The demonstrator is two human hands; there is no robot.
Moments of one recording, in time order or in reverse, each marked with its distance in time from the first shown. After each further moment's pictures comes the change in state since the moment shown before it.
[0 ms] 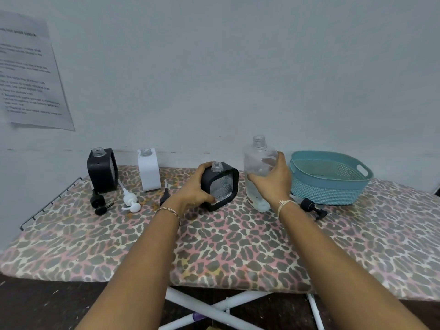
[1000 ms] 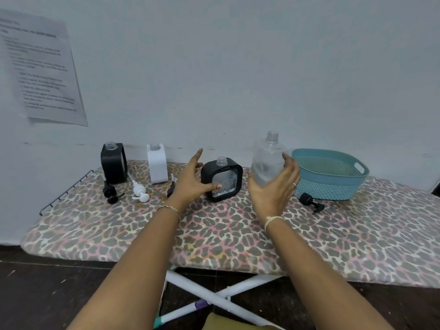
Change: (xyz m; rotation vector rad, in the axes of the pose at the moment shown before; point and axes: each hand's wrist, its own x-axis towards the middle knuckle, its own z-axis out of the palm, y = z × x) left_hand -0.034 0.001 -0.001 0.007 0.326 0.098; right_hand -0.055 -0.007 0.009 -0.057 0.357 -0.083
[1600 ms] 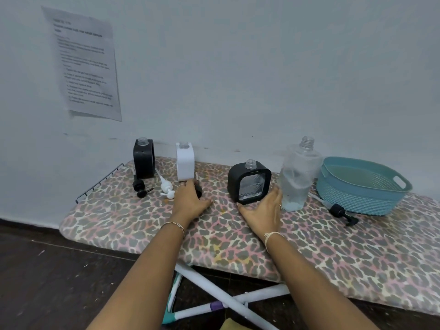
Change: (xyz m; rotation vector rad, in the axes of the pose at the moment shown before) left_hand -0.024 -0.063 -0.035 0.388 0.151 -0.280; right_hand -0.054 0.013 0.051 -0.236 -0.584 0.073
